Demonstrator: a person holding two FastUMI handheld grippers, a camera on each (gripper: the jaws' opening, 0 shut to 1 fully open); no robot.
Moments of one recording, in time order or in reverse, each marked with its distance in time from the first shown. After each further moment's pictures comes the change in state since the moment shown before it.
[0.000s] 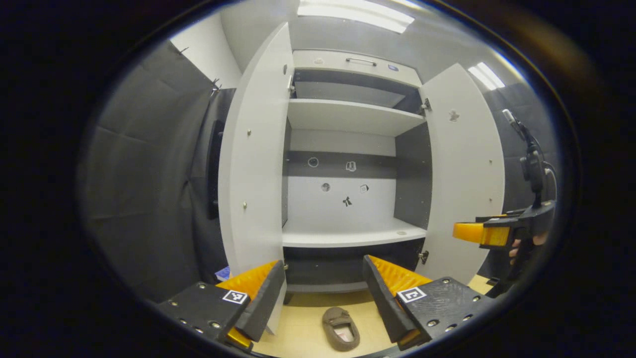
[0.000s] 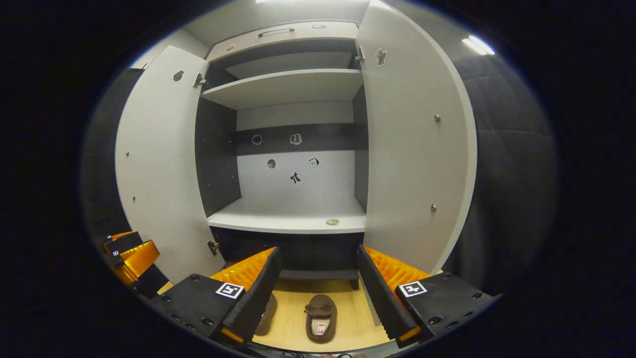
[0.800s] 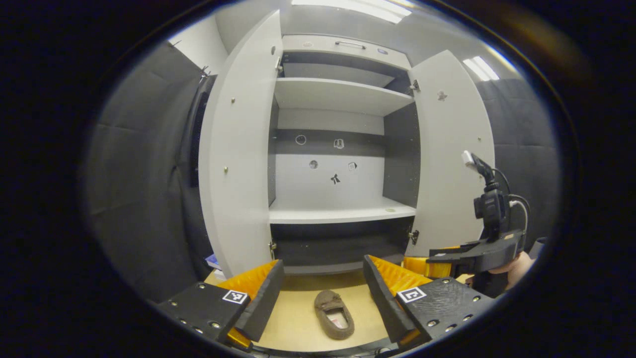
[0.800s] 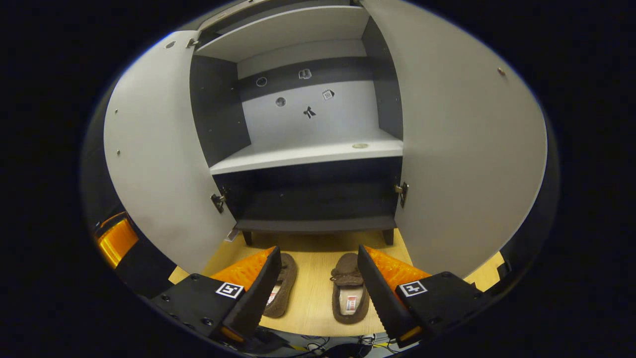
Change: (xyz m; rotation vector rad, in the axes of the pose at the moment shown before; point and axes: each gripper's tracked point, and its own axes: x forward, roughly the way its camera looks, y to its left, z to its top) left arm -0.009 -0.013 -0.047 0.008 0.119 -0.054; right arm 0.053 0.031 -0.148 0.073 0.319 0.099
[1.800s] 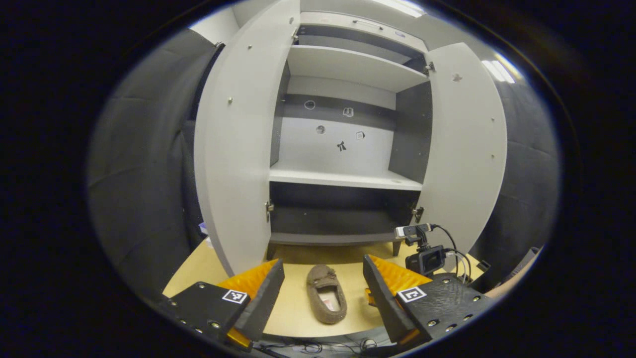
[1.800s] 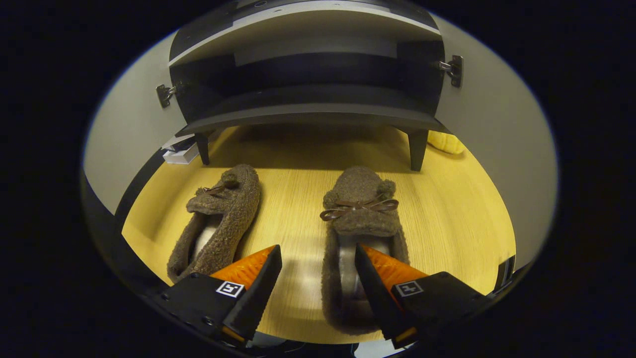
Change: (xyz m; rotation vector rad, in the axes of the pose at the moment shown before) left arm 0.004 0.004 -0.073 -0.091 0.164 0.041; right arm 0.135 -0.026 -0.170 -0.123 0.320 -0.074
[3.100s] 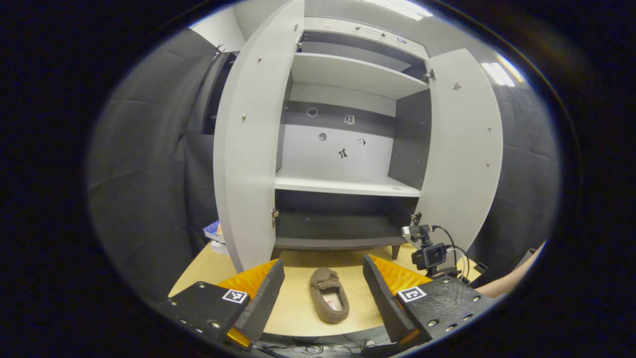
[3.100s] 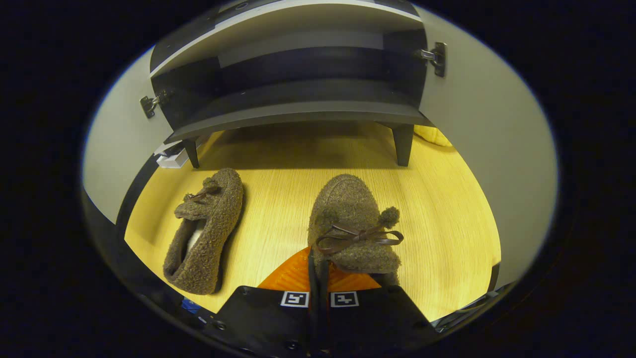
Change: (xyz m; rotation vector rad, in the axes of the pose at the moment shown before) left arm -0.020 0.001 0.024 0.015 -0.048 -0.026; right arm -0.022 -0.024 -0.002 0.109 0.059 0.037
